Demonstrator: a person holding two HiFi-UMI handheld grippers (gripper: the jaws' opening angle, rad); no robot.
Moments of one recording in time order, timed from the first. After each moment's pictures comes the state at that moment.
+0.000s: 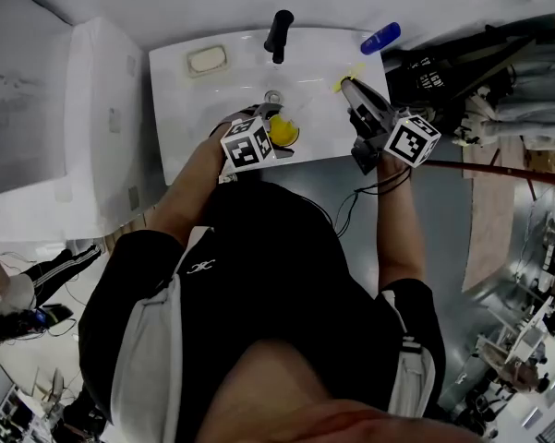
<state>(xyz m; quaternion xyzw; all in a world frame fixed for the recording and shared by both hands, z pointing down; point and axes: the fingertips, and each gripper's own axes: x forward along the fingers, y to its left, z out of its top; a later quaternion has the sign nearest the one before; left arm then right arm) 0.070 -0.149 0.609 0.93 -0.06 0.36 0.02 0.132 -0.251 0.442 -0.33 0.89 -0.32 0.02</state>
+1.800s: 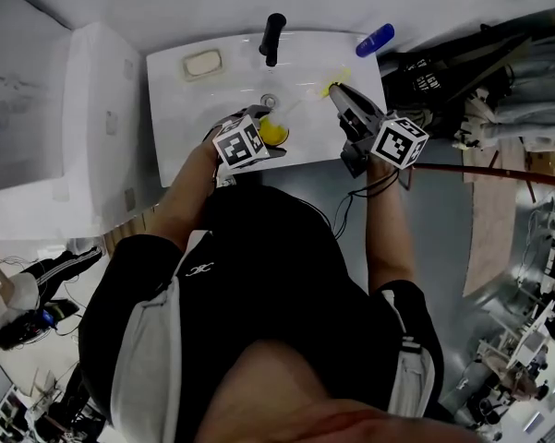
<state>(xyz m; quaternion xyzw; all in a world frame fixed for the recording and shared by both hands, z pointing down) 0.065 -0.157 0.619 0.92 -0.10 0.37 0.08 0.134 -0.247 0.458 -0.33 0.89 -0.32 0.02</state>
